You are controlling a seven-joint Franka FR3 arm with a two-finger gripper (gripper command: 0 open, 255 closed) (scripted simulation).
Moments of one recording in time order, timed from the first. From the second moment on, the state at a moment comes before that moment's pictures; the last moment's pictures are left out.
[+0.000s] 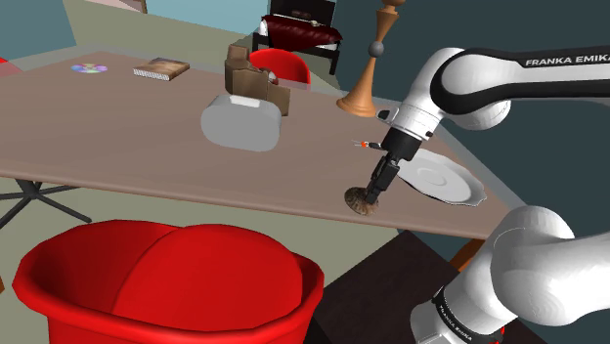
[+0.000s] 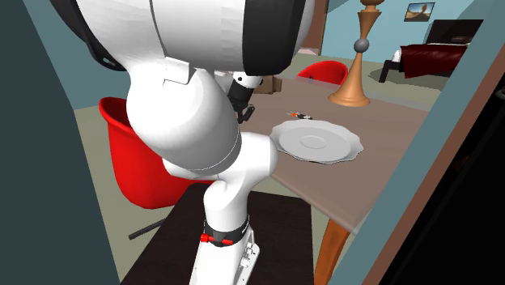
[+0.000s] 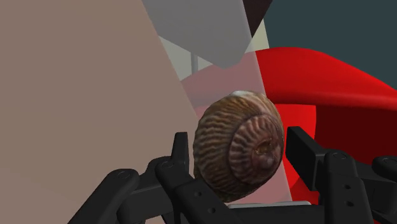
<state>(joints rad) 0.18 -0.80 -0.20 -2.79 0.29 1.94 -0.60</state>
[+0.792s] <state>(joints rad) 0.18 -0.81 -0.20 -2.76 0.29 1.89 -0.59</state>
